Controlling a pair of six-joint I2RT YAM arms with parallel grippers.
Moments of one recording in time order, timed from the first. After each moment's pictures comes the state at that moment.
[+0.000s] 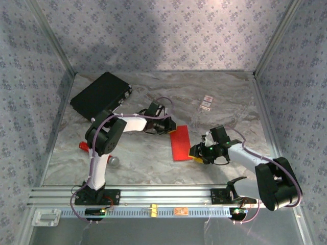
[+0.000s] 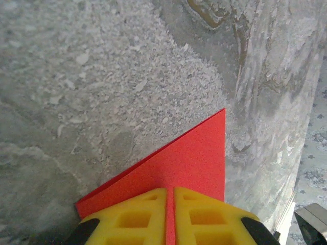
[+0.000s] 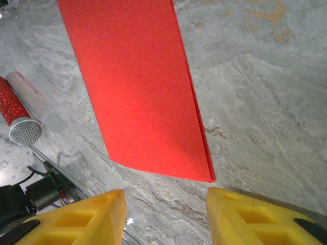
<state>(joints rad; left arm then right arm) -0.65 2.08 1.20 0.02 0.55 -0.87 0.33 1.24 0.43 -0.33 -0.68 0.70</state>
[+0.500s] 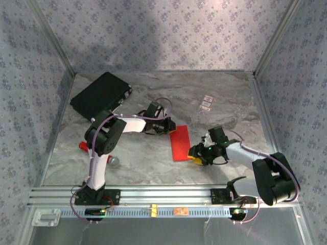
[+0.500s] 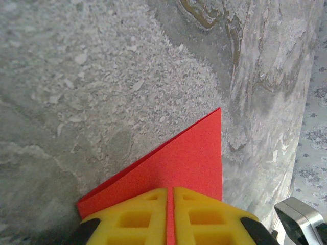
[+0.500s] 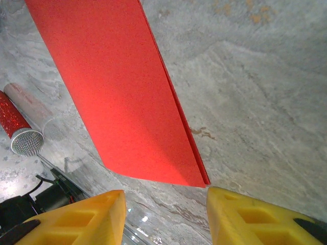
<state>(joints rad) -0.65 2.08 1.17 0.07 0.56 -0.88 0.35 1.29 0.43 -0.30 -0.68 0.80</state>
